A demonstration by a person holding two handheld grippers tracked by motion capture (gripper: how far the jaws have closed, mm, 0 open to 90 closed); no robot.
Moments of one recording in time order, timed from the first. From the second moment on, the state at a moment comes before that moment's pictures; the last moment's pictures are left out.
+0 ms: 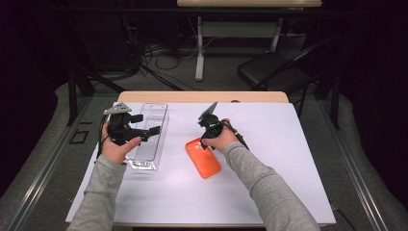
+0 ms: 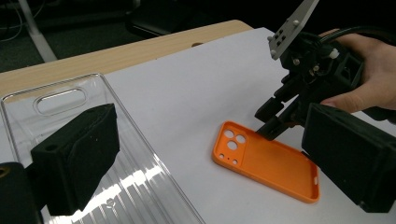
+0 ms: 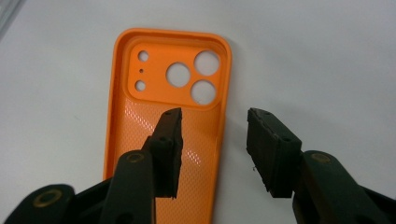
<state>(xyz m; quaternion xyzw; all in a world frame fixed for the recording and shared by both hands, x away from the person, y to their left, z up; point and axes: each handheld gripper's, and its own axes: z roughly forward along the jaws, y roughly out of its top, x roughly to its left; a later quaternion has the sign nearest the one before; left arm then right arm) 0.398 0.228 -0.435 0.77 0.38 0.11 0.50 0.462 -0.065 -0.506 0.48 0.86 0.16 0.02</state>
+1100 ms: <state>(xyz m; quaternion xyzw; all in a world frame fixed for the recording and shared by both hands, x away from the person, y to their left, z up) 0.399 0.230 -0.436 0.77 0.39 0.11 0.50 0.460 -0.061 -0.522 0.49 0.86 0.12 0.01</state>
